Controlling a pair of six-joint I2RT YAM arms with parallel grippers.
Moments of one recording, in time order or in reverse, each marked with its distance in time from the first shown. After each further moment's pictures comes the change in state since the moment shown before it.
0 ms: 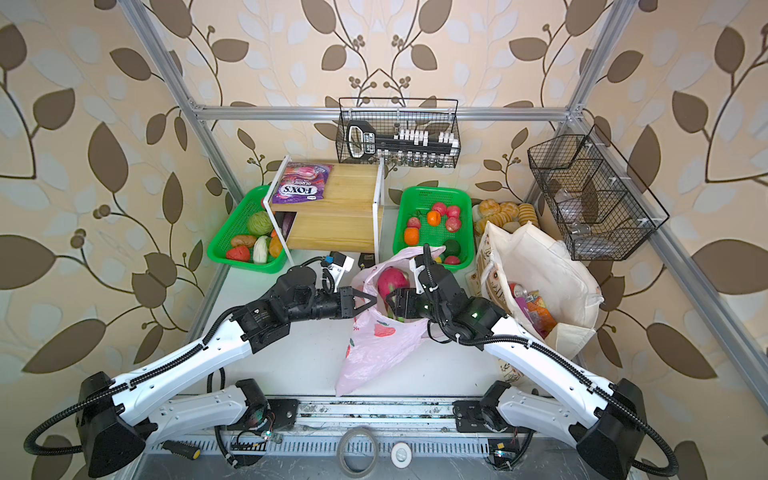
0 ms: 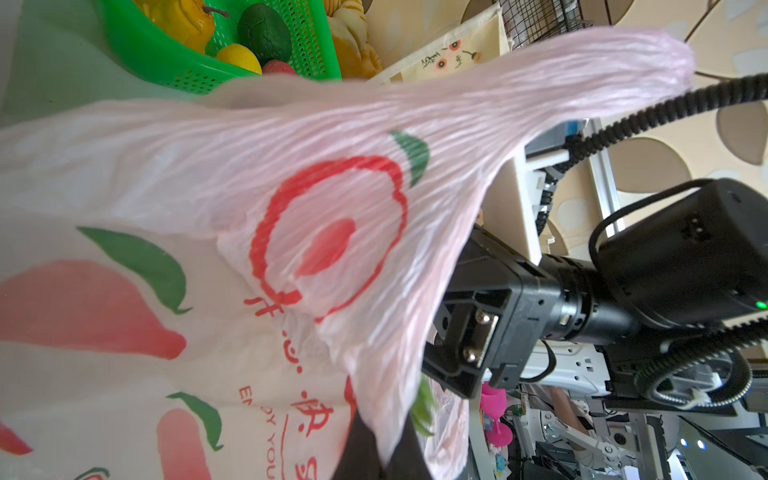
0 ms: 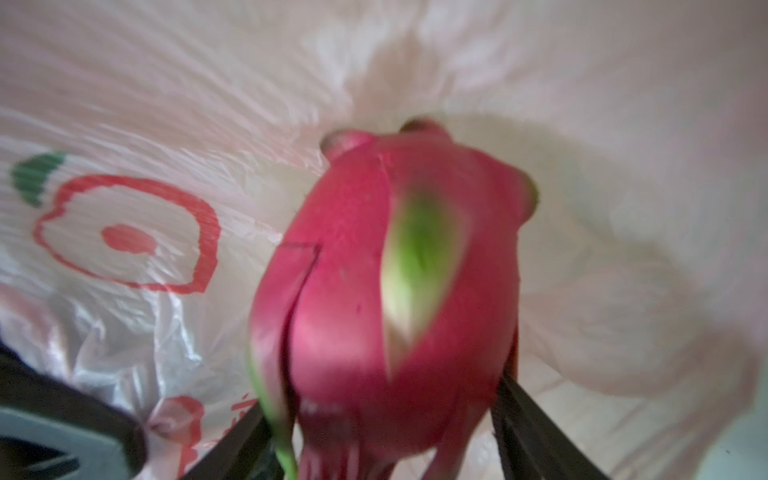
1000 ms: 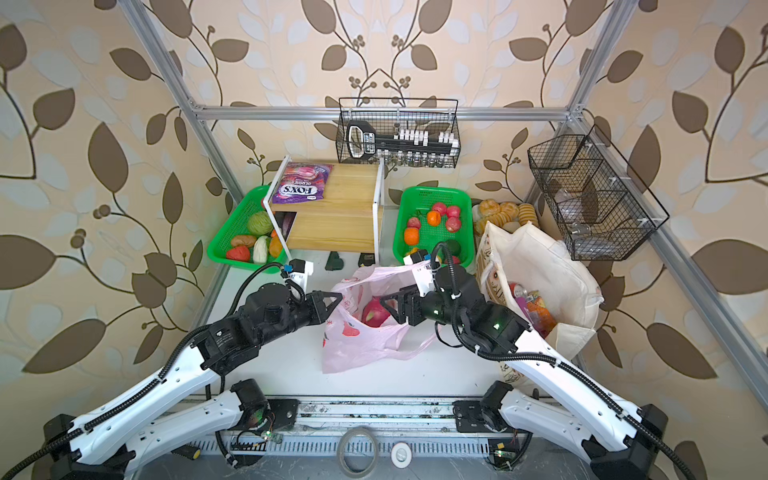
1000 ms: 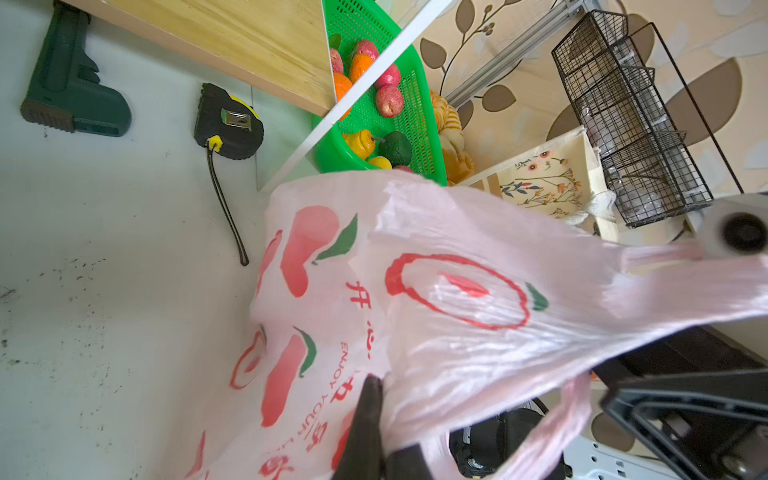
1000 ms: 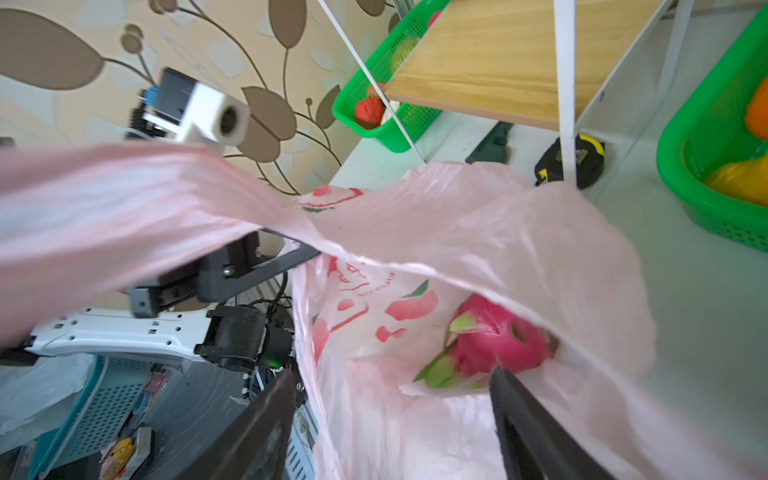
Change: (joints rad) left arm -0.001 -0.266 -0.063 -0.260 -0.424 0.036; right arm 0.013 -0.158 0.022 0.061 -0.171 -0.191
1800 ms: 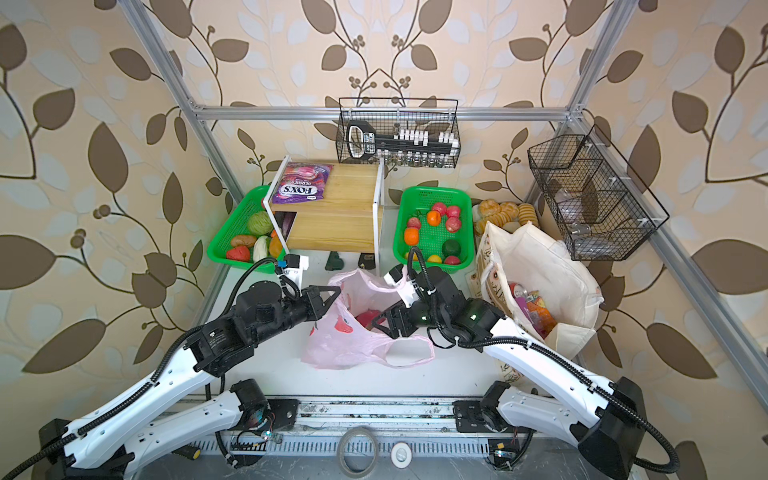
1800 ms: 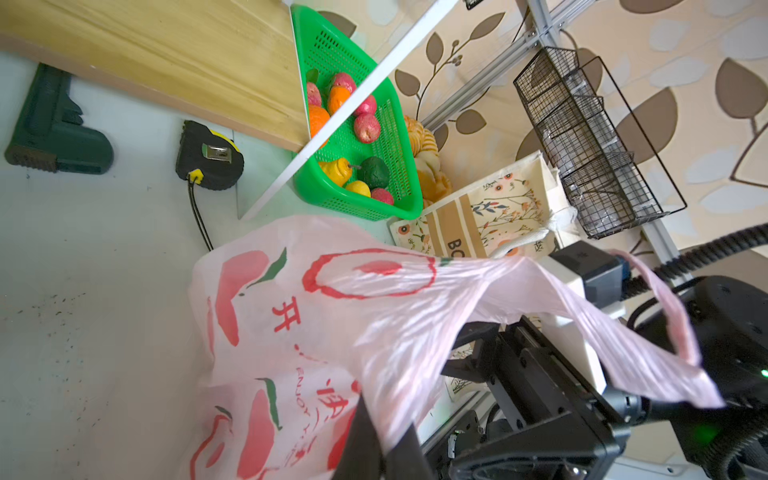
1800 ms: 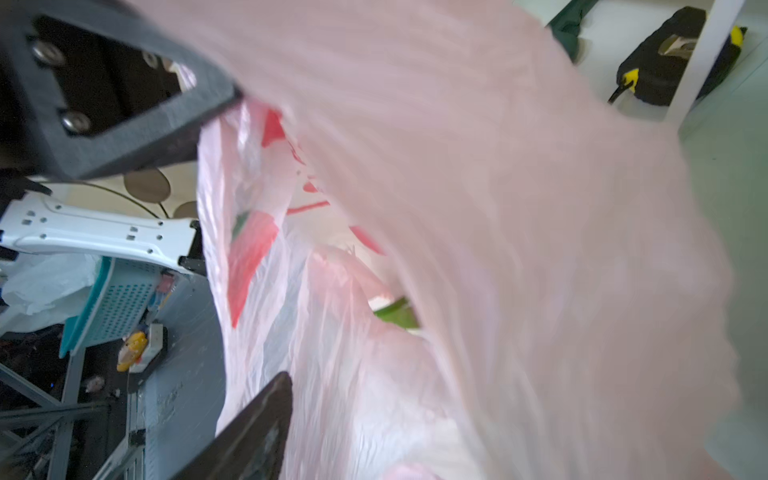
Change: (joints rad) left arm 0.001 -0.026 0.041 0.023 -0.013 0.014; right arm 0.019 0.160 -0.013 -0.075 -0.154 -0.129
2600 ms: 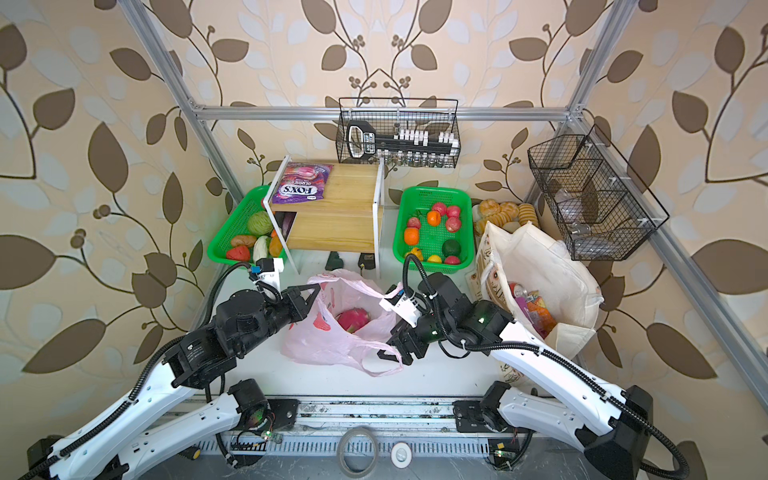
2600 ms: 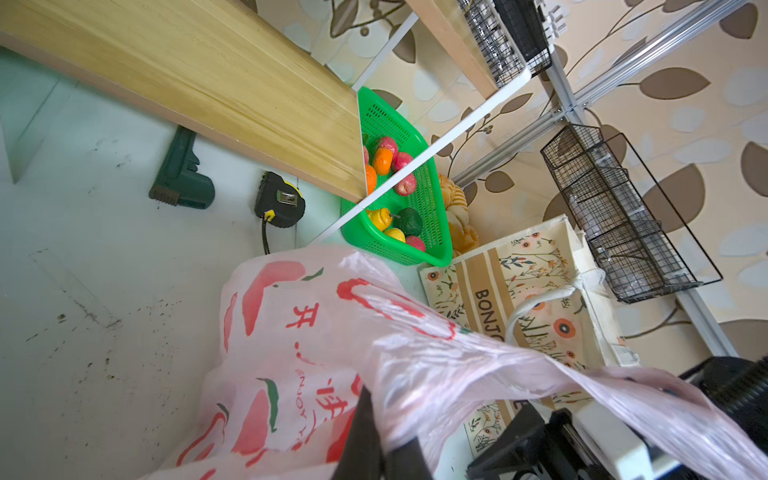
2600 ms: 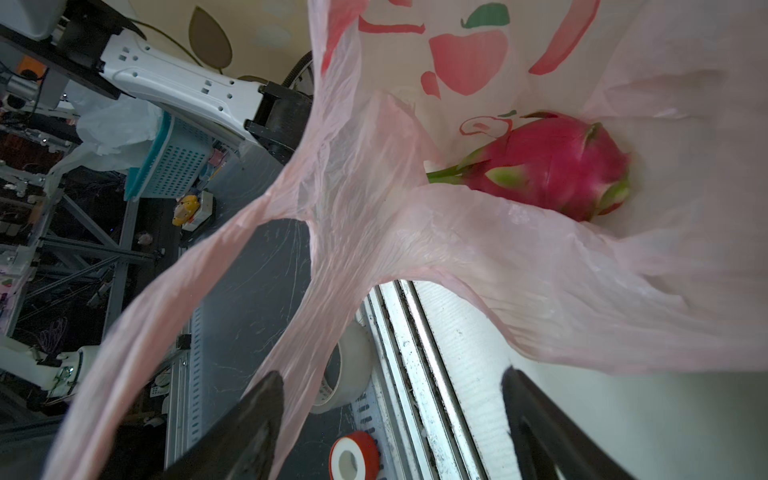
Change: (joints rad) left arm 0.000 -0.106 0.000 -0.106 -0.183 -0.036; right arm 0.019 -0.053 0.029 -0.231 -0.240 -0.243
